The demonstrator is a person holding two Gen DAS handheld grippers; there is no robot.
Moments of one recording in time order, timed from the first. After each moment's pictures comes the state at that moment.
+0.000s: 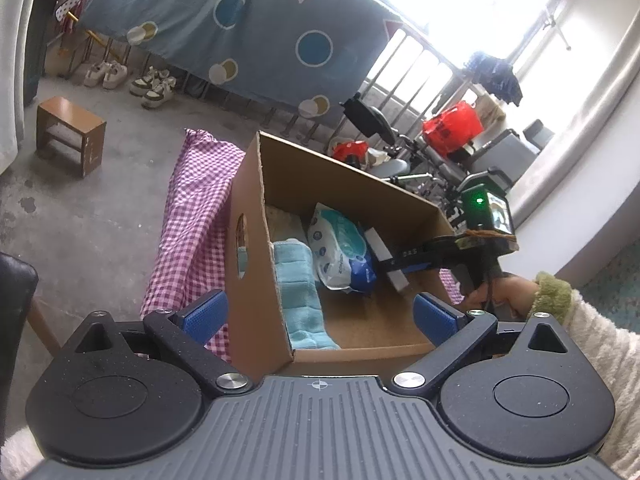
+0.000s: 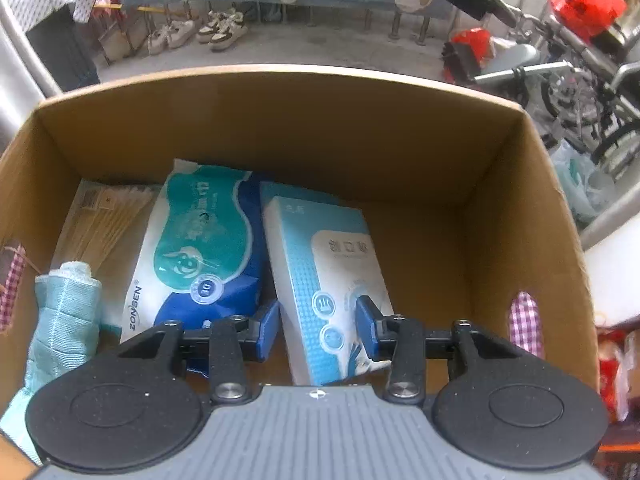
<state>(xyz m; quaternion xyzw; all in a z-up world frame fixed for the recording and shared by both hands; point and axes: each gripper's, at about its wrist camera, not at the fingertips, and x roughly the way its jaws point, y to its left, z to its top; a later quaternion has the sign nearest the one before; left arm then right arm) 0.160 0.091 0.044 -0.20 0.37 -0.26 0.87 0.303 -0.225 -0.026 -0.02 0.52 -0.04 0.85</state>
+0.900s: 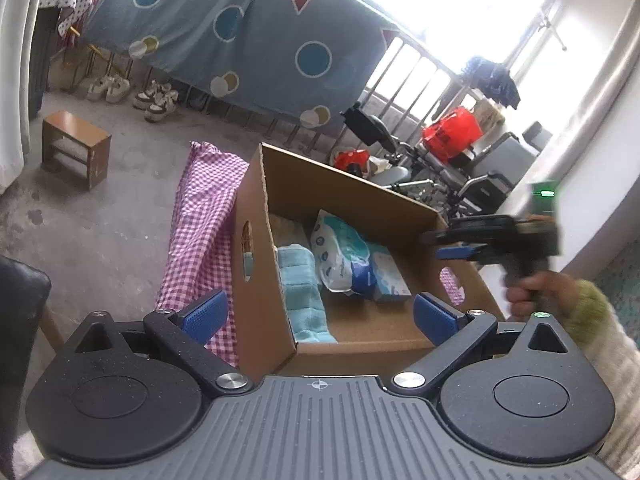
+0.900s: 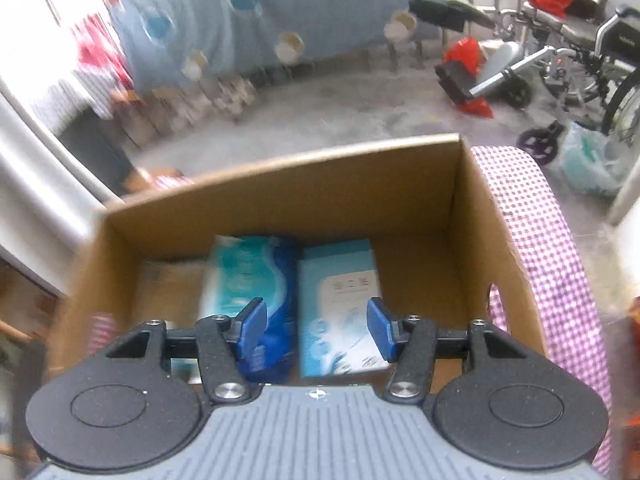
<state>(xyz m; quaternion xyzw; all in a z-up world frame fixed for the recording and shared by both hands) 0.145 0.099 0.053 -0.19 0.35 -0.26 0.88 0.246 -0.275 0.044 0.14 0.43 0.01 0.89</state>
